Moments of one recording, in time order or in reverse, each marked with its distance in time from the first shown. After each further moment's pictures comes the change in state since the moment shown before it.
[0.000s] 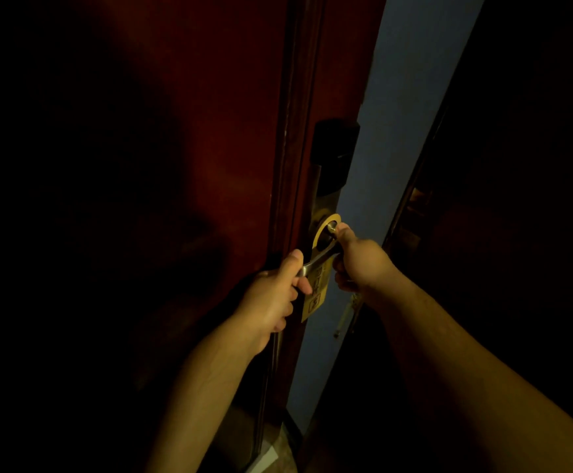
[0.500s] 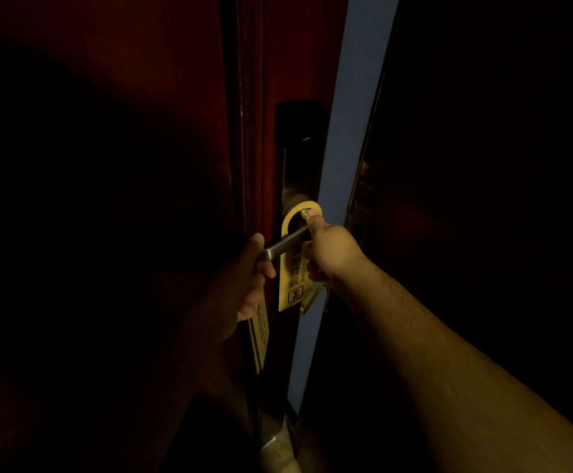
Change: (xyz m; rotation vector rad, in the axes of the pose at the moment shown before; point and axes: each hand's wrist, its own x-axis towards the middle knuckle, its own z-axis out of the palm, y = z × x) left_hand -0.022 -0.011 0.032 -0.095 0.103 -0.038; right_hand -0.021 0.013 -0.027 -0.063 -0.077 0.036
